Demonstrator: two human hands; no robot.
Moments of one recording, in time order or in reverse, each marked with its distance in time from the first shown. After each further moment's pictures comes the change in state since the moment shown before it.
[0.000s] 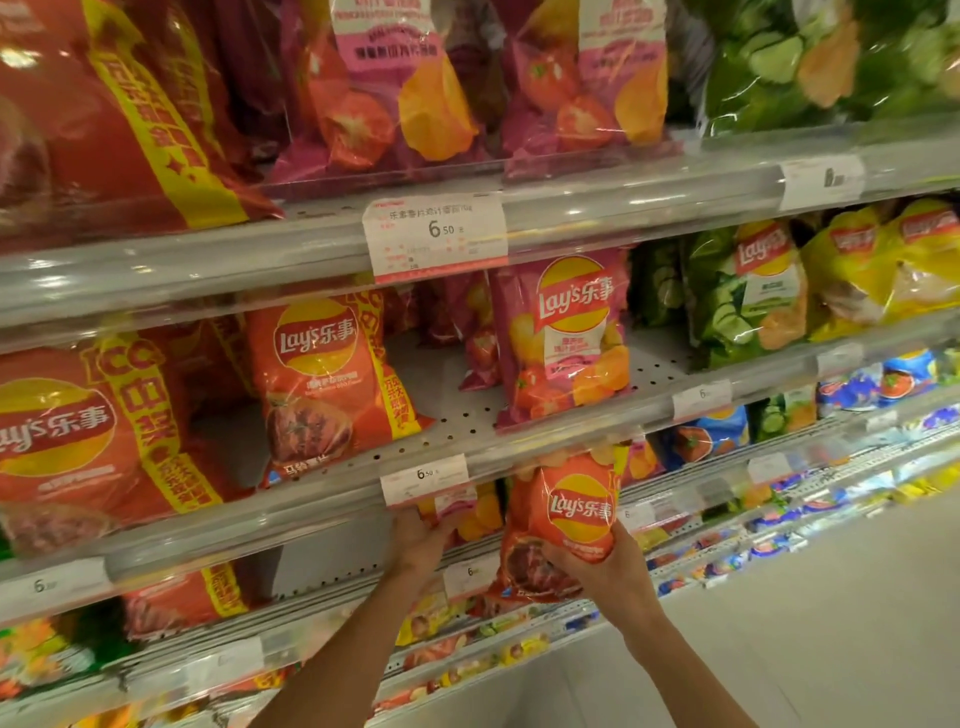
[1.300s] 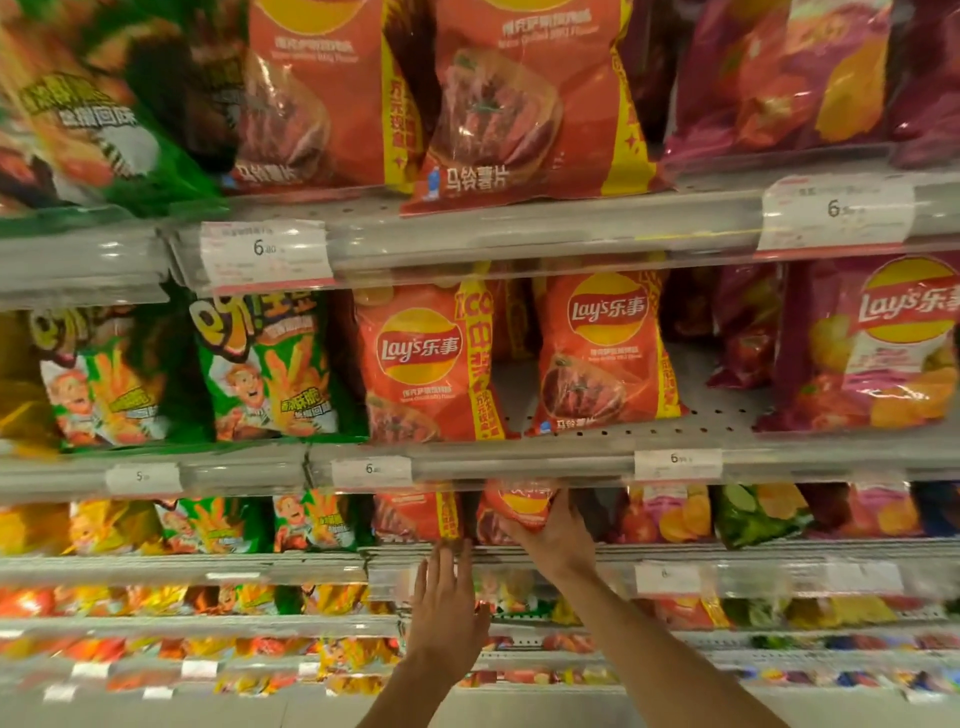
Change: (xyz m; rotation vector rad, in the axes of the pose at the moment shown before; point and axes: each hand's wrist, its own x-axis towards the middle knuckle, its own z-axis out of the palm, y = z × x) left_hand -0.082 -0.133 -0.190 1.076 0.024 0.099; right_hand -0.030 -0.050 0.282 -0.519 -0.329 -0.181
